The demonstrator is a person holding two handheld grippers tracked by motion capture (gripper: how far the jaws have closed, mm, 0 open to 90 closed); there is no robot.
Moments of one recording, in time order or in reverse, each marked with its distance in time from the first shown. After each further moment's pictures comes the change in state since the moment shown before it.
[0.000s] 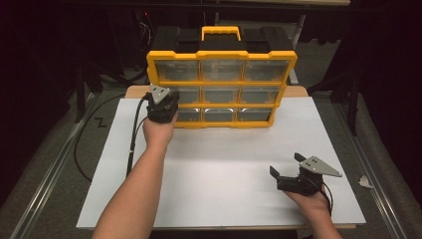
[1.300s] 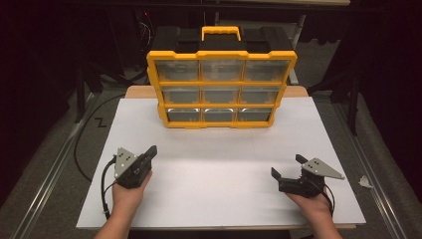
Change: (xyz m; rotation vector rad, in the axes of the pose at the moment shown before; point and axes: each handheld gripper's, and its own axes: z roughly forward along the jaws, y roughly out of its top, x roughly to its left) left arm 0.019 -0.116 -0.143 -0.019 -0.104 0.026; right arm -0.001 -0.003 -0.005 -0.007 0.003 0.003
